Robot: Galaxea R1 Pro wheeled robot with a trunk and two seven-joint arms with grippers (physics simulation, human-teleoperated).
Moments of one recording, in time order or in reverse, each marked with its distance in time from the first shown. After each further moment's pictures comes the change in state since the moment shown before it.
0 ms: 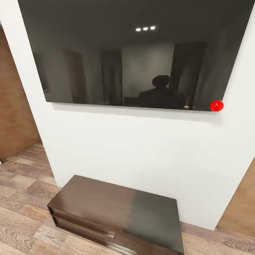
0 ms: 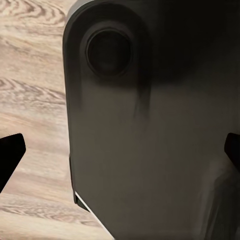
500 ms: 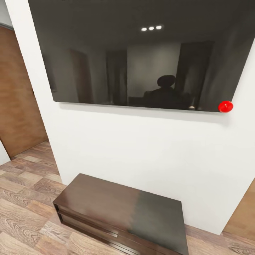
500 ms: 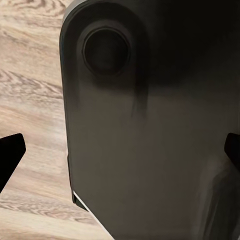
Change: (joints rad) left arm 0.000 -0.001 -0.003 0.000 -0.001 0.002 -0.005; right arm 0.000 0.000 0.001 0.001 0.004 0.007 0.005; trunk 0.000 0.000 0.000
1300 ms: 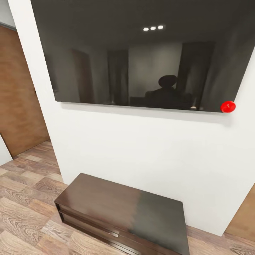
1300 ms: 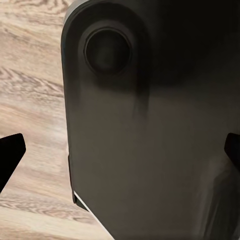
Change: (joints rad) left arm 0.000 0.001 0.003 0.000 0.002 0.000 0.000; right arm 0.000 0.000 0.001 0.002 -0.002 -0.003 -0.004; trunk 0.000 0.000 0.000
